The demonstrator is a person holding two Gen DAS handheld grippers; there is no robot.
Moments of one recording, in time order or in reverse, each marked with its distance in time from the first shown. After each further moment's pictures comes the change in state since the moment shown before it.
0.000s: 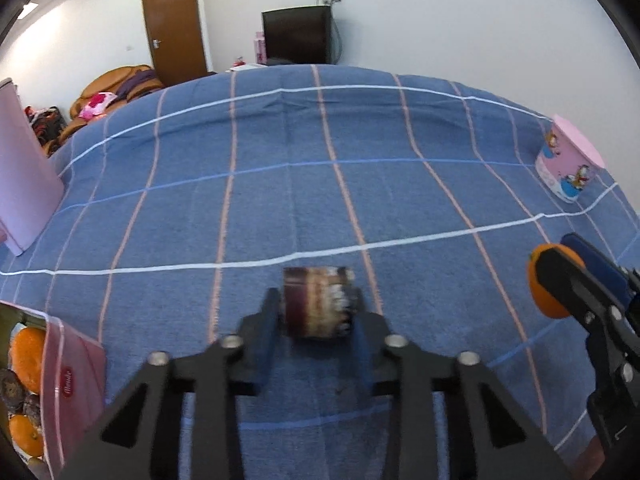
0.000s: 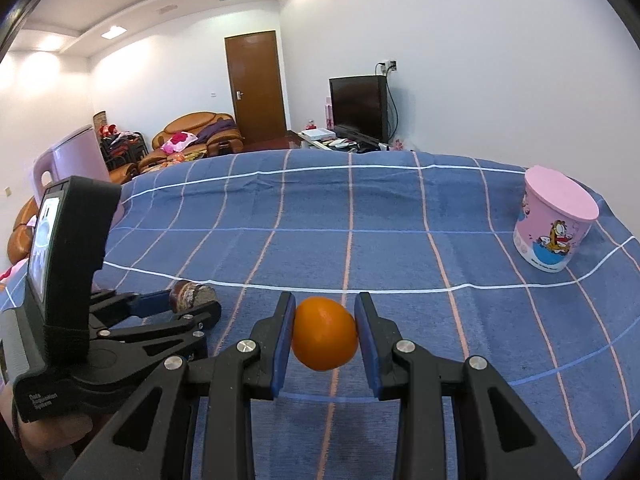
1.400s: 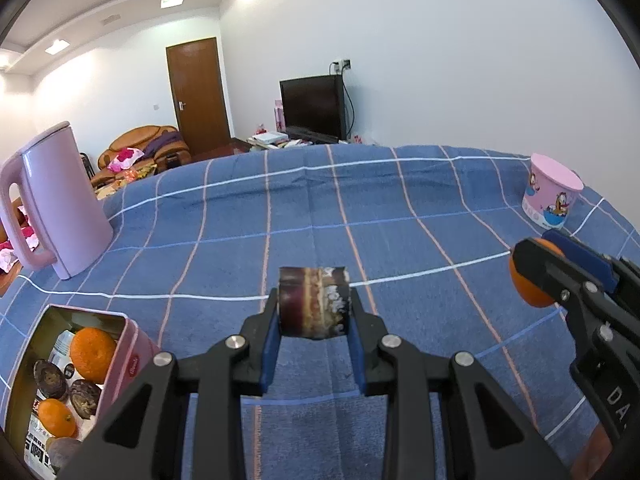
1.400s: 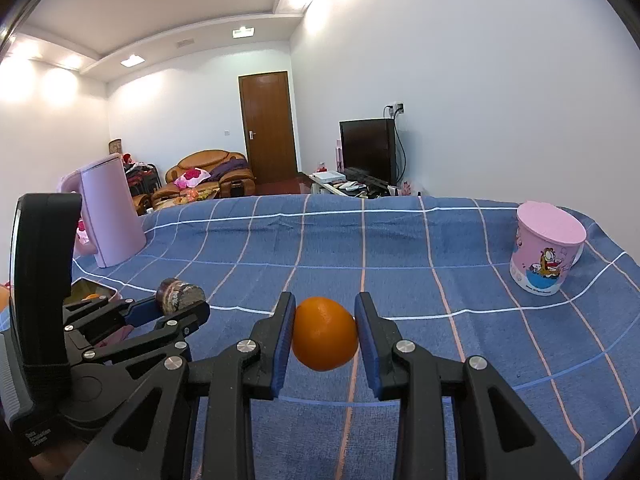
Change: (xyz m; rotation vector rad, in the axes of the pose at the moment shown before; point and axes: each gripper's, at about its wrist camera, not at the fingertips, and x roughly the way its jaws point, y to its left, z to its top) left arm -0.062 0.000 -0.022 0.017 -0.279 0.087; right arm -0.036 0.009 -0.013 -0.014 -0.173 0.022
